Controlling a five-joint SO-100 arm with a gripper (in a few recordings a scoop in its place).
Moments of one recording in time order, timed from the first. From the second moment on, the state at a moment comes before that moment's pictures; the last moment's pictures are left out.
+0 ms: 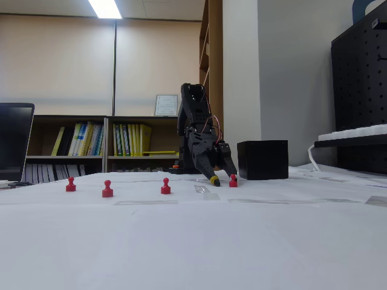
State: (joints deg) arm -12.0 101.2 43.2 -27.9 -91.6
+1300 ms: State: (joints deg) arm -11.5 106.5 48.0 -31.2 -89.6
